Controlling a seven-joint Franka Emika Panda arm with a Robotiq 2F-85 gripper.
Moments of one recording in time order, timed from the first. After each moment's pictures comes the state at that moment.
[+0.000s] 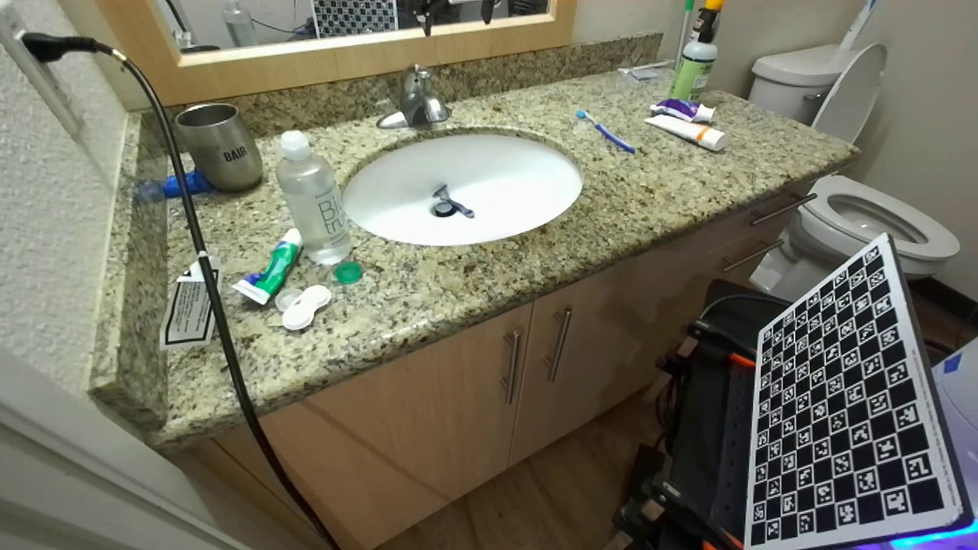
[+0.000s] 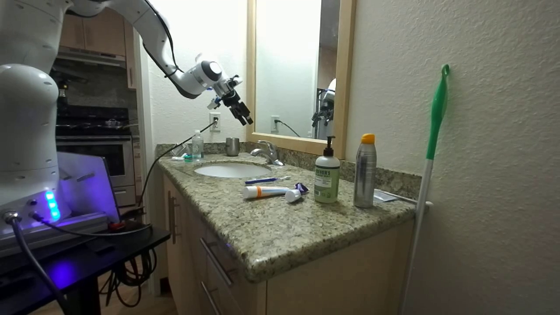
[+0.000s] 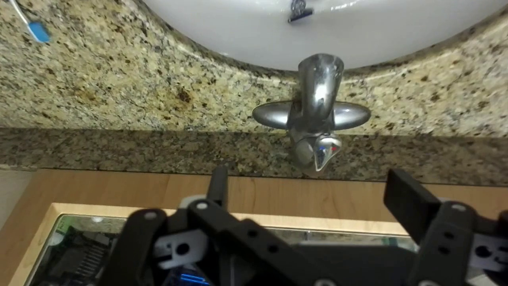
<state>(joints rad) -0.16 0.22 -0.17 -2.01 -0.62 2.74 0.79</state>
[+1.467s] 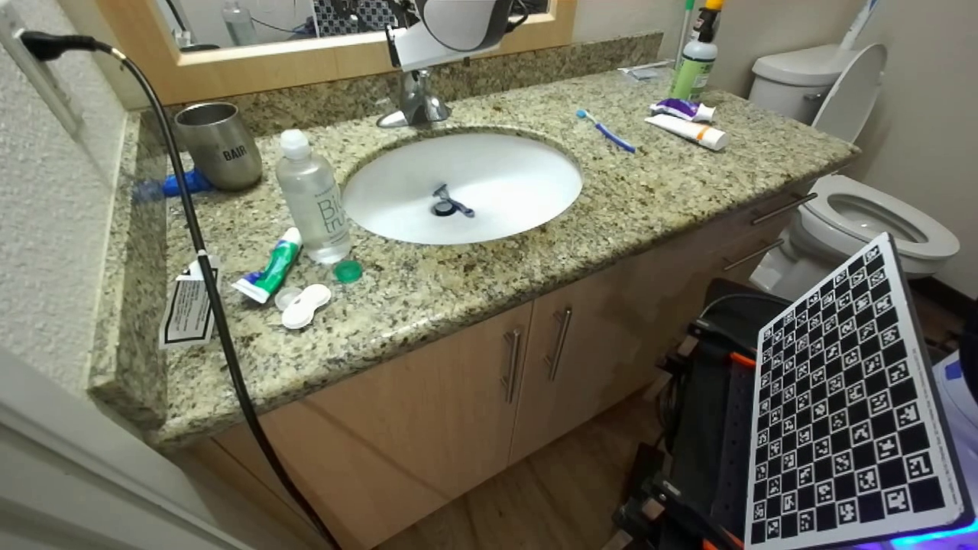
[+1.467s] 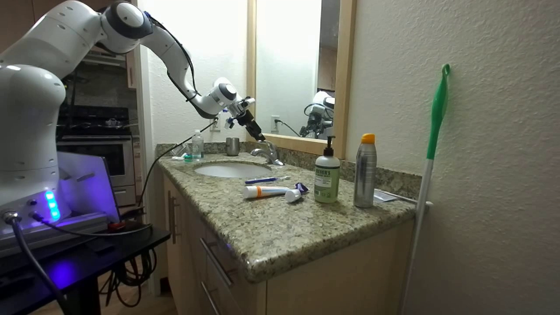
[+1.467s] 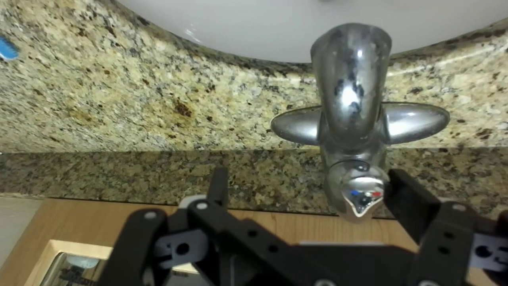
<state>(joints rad) -0.02 0.60 -0.34 -1.67 -0.61 2.63 0.98</state>
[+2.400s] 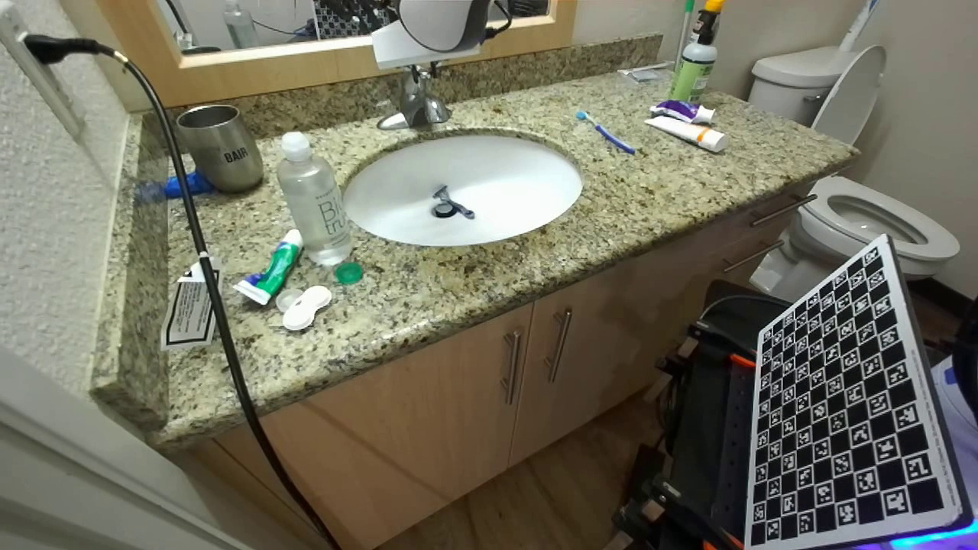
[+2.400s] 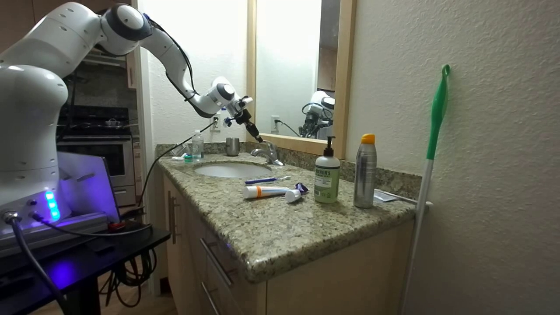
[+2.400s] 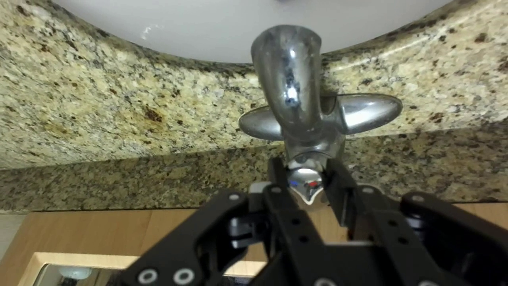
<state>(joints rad) 0.04 0.61 -0.37 -1.64 -0.53 2.64 1.01</state>
